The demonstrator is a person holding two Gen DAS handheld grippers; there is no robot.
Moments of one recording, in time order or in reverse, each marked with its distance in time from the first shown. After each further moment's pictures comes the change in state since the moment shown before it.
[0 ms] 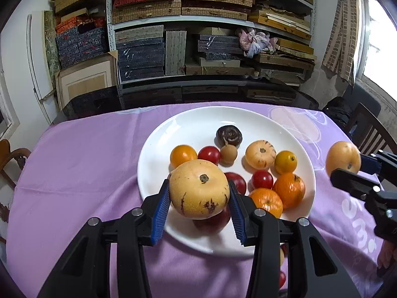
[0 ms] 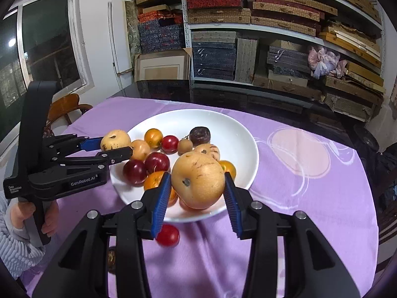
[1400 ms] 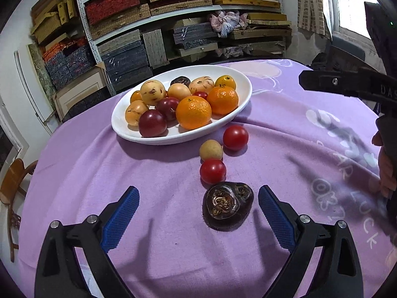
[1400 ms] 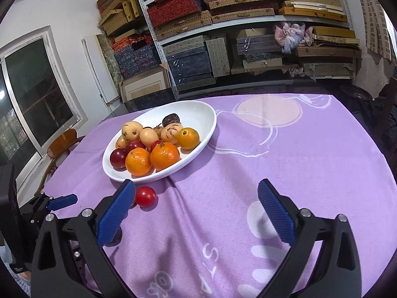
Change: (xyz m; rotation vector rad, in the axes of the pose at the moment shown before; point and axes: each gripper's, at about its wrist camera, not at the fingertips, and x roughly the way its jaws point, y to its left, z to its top) left arm -0.053 -0.085 -0.121 0.230 0.037 0.087; right arm -0.048 -0.064 -0.087 0.261 -0.099 0.034
